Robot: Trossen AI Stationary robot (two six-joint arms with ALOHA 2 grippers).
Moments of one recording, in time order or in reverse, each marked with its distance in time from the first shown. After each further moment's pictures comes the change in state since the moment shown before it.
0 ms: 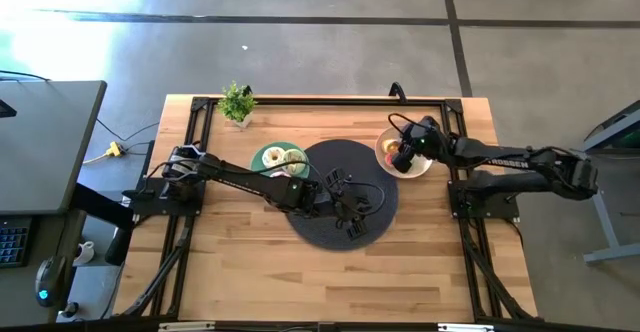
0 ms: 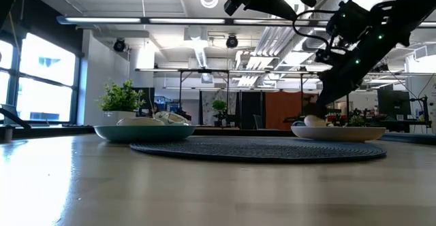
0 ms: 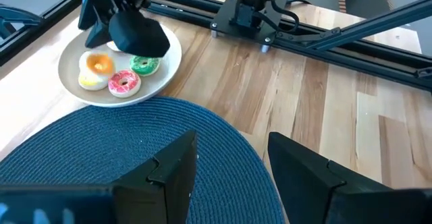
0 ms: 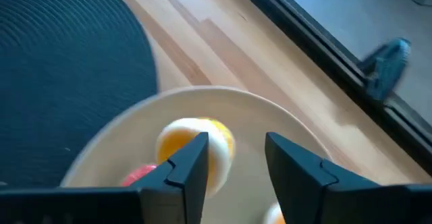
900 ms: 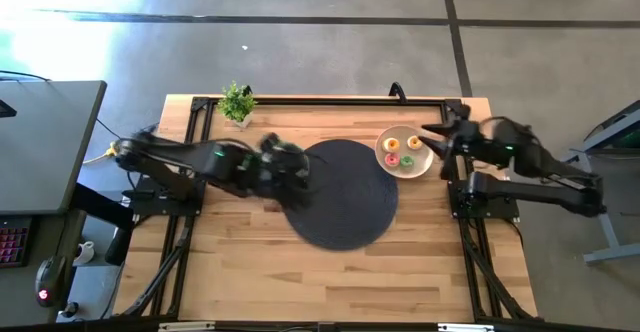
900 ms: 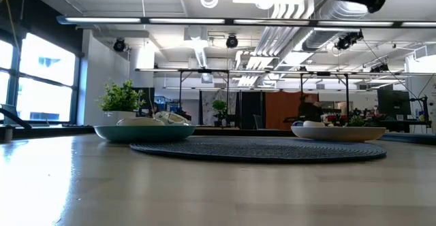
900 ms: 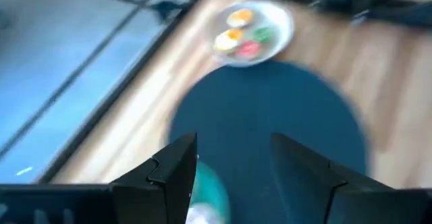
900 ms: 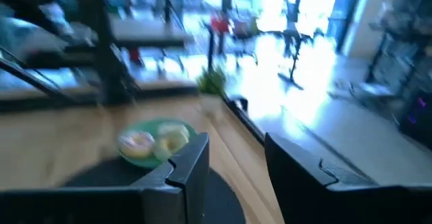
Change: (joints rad) left arm -0.054 -0.363 0.068 -0.722 -0.221 -0.127; right arm 0.237 -0.649 0.243 -0.244 -0.169 -0.051
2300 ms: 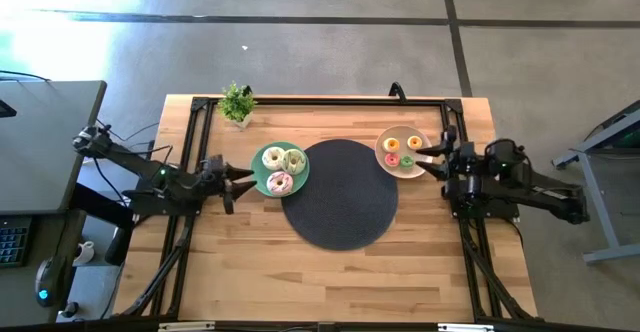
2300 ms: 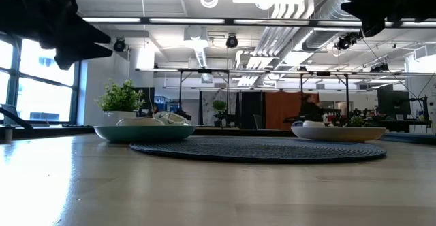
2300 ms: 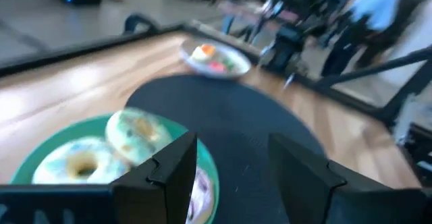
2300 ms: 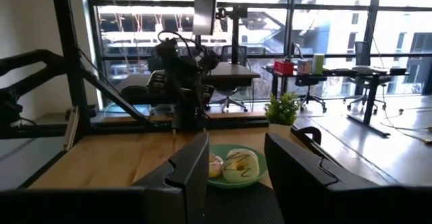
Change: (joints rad) left arm -0.150 -1.249 -1.641 1.083 -0.059 0.032; right arm 0.013 -0.287 -0.358 0.262 -0.253 0.076
